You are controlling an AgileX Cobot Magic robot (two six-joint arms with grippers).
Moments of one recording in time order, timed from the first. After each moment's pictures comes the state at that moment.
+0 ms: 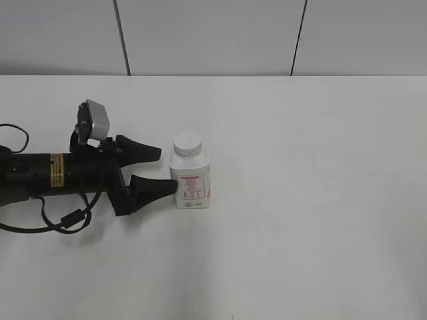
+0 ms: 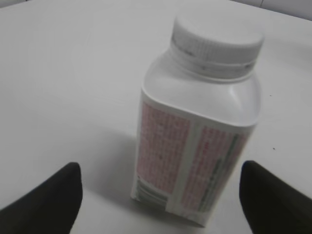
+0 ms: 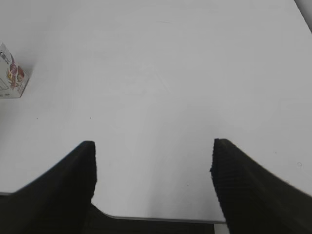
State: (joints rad) left arm -0.11 2.17 -0.81 1.28 -1.14 -0.44; right arm 0.04 -0.01 -0.51 0.13 1.10 -0.11
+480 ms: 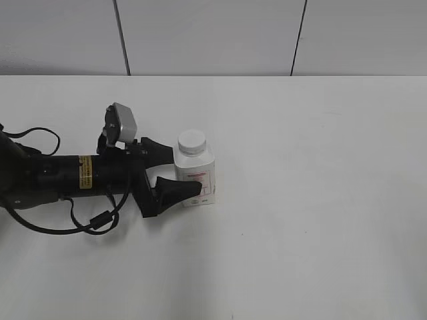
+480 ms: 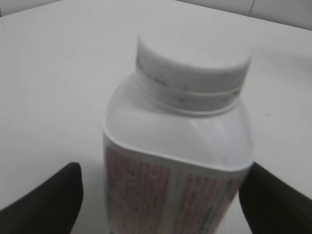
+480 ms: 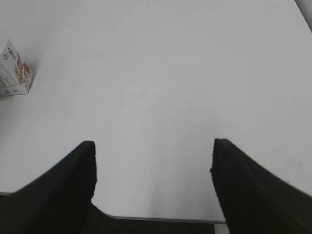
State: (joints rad) left arm -0.21 2.23 -0.89 1.22 -1.15 -0.43; right arm 0.04 -0.01 -0.51 0.13 1.10 -0.11
